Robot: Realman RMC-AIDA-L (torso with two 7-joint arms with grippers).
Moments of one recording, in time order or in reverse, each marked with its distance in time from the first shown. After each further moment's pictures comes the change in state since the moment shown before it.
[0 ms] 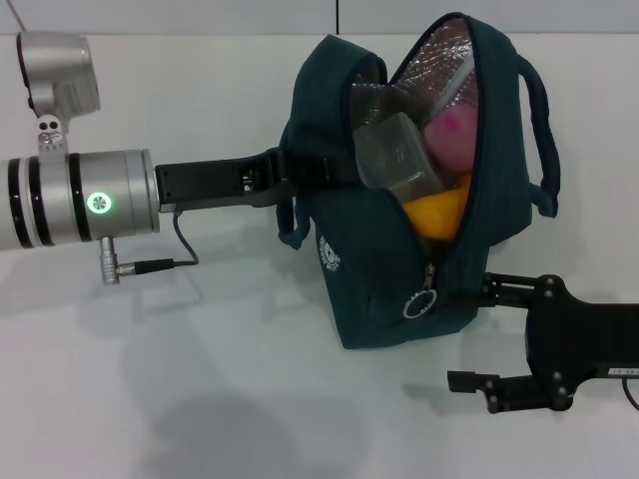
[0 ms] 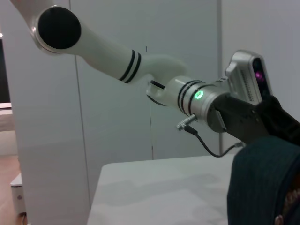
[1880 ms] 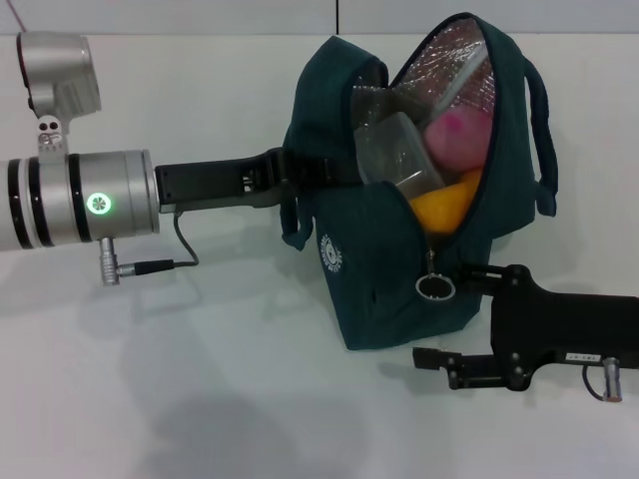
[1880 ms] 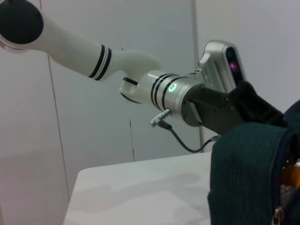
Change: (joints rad) left arm 0.001 0.000 0.000 0.000 -0.001 0.005 0.000; right arm 0.047 0.006 -0.125 0.126 0.161 0.125 -0.041
